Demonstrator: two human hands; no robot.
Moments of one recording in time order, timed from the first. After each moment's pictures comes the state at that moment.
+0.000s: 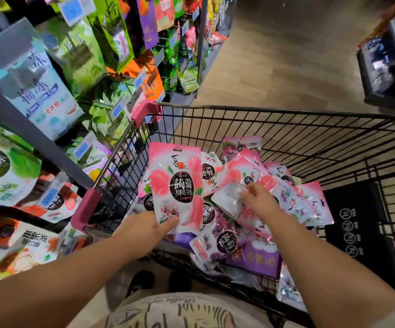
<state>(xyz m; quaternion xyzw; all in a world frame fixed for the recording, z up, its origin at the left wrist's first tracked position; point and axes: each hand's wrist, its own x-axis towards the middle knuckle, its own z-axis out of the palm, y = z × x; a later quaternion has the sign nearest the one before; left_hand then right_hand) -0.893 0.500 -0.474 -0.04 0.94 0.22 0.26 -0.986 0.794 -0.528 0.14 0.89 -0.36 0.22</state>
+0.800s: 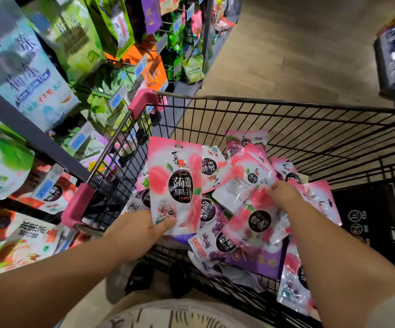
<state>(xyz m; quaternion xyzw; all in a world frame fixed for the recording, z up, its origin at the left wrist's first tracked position) -0.894 0.506 -0.470 -0.04 0.94 0.21 0.26 -1.033 0.843 -0.547 0.18 0.93 -0.16 0.29</state>
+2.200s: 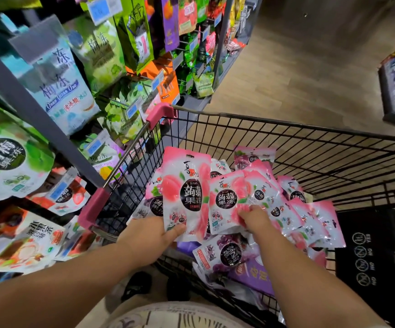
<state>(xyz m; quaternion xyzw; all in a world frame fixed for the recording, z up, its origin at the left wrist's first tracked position) -0.891 0.506 -0.461 -0.05 0.94 0.22 0.25 -0.995 0.762 -0.559 0.26 0.85 -0.37 0.29</state>
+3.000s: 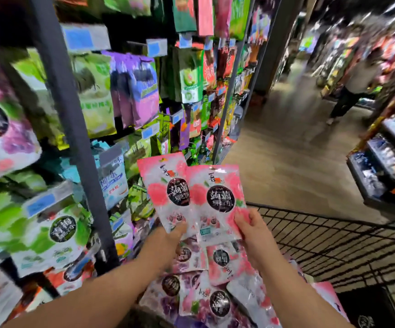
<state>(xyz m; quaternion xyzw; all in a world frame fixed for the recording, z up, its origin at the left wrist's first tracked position) -0.929 0.472 -0.353 -0.19 0.80 0.57 0.05 -0.993 0.679 -0.355 0.03 0.71 -0.69 0.11</state>
